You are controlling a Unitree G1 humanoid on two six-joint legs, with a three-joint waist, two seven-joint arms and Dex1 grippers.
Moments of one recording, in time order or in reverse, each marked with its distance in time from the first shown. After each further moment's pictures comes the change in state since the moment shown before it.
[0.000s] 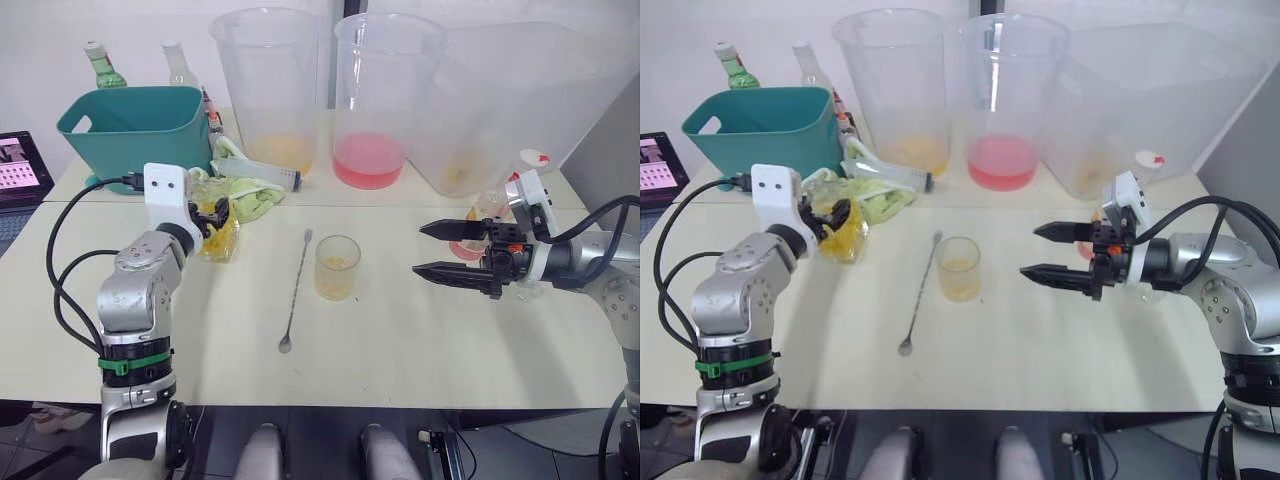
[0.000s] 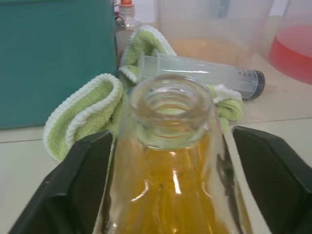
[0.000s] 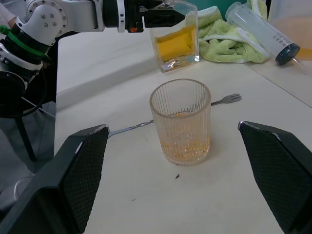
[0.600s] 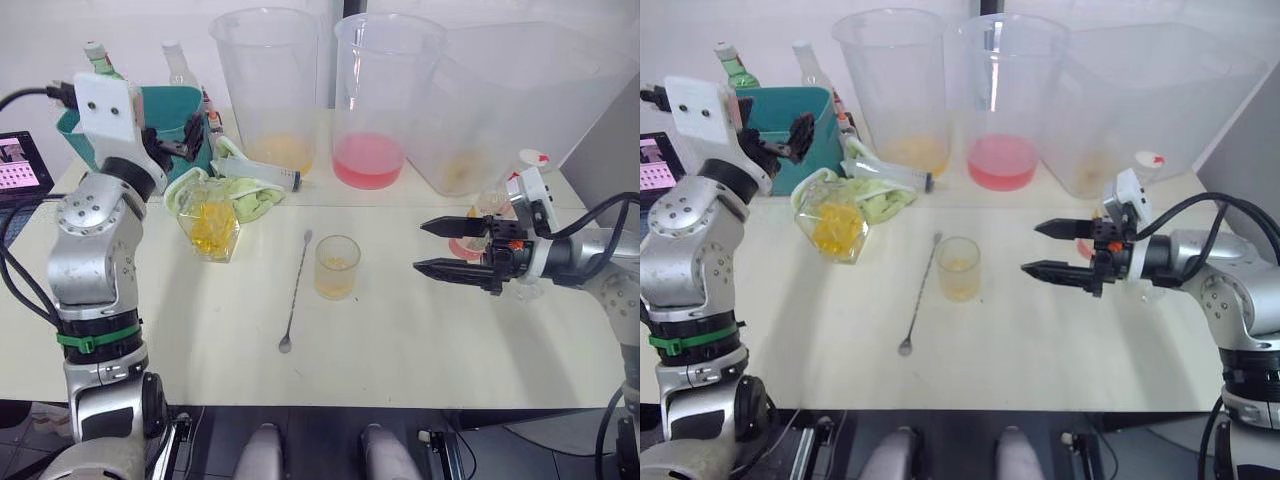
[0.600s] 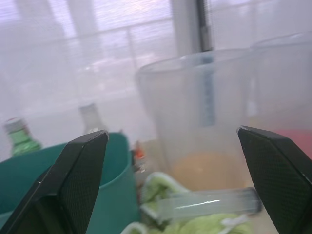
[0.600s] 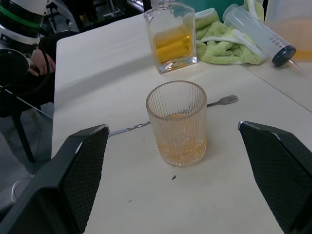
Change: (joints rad) left arm -0.170 0.174 -0.006 -0.034 -0.122 -0.221 -0.182; right arm -0.026 0.009 0.000 0.022 -0.010 0.000 0.017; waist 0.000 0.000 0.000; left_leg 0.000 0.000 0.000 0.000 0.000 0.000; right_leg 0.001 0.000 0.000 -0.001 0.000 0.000
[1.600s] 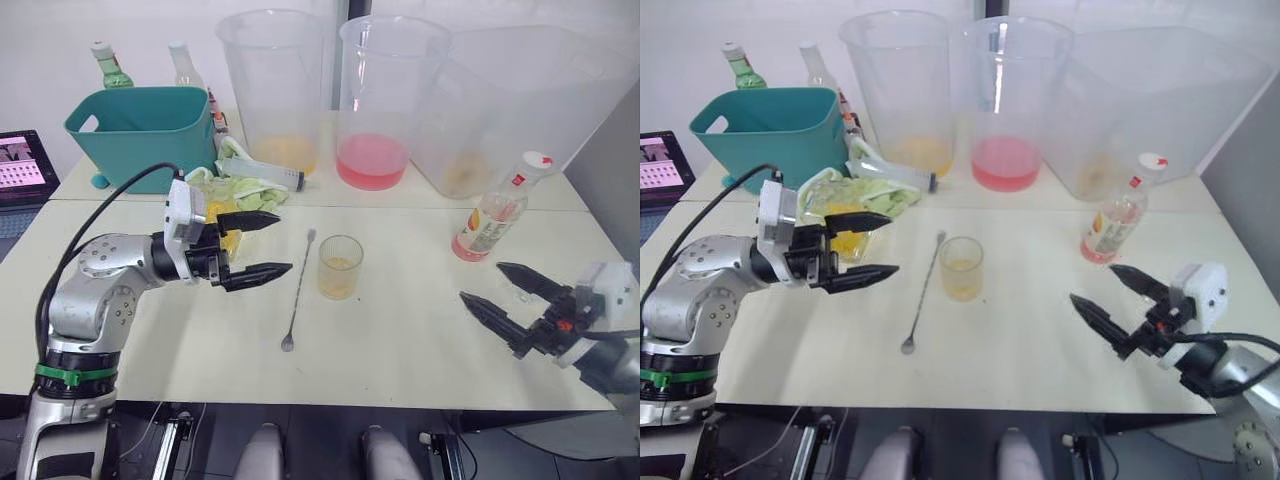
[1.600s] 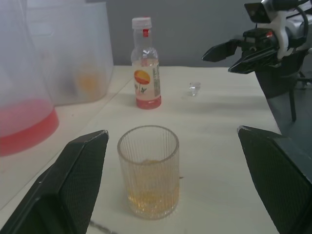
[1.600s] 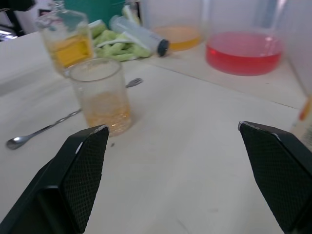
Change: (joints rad) left arm 0.275 0.118 -0.186 0.030 -0.311 -0.208 -0.826; right arm 0.766 0.340 -0.473 -0.421 -0.073 -0.253 -0.425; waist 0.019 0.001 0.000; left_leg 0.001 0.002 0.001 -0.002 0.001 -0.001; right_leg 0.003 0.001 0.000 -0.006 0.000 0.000
